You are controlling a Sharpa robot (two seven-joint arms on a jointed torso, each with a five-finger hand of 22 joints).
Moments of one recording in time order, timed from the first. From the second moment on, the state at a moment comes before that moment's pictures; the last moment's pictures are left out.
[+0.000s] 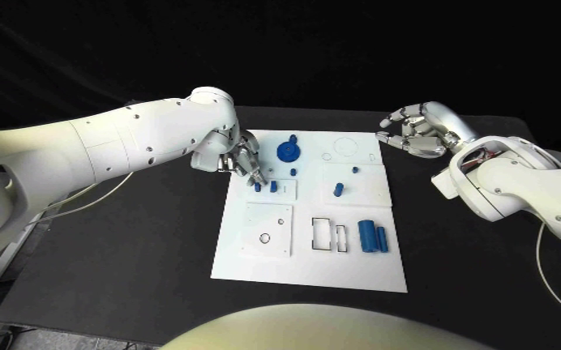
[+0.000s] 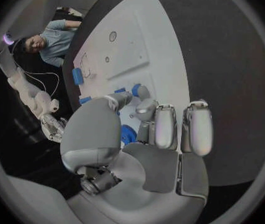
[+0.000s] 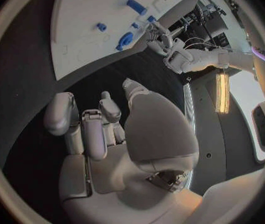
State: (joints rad) left arm 1.31 -0.62 -0.11 1.22 -1.00 0.57 -0.56; left_hand 1.02 -0.22 0.57 0.29 0.21 0.96 0.01 0.73 0.82 1.35 -0.05 1.18 0.95 1.47 -0.10 1.38 1.31 0.06 1.42 0.02 1.46 1.31; right arm 1.26 -0.94 -0.16 1.55 -0.98 -0.53 0.05; right_hand 1.30 -0.13 0.20 0.29 0.24 0.79 0.17 0.34 0.35 1.19 0.09 1.24 1.12 1.47 0.01 1.47 1.31 0.08 1.33 0.12 1.16 1.27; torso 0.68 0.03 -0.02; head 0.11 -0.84
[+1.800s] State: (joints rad) left arm 1.20 -0.73 -0.09 1.45 -1.38 -0.25 0.06; left_hand 1.44 -0.29 0.47 0.21 0.22 0.75 0.15 0.42 0.43 0.85 0.11 0.53 0.23 1.19 0.04 0.92 0.76 0.17 0.98 0.13 0.83 0.66; right arm 1.24 -0.94 -0.16 1.55 -0.96 -0.54 0.07; right_hand 1.30 -0.12 0.19 0.29 0.24 0.79 0.17 0.34 0.35 1.19 0.09 1.24 1.11 1.47 0.01 1.47 1.31 0.08 1.33 0.12 1.15 1.27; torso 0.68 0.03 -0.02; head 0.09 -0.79
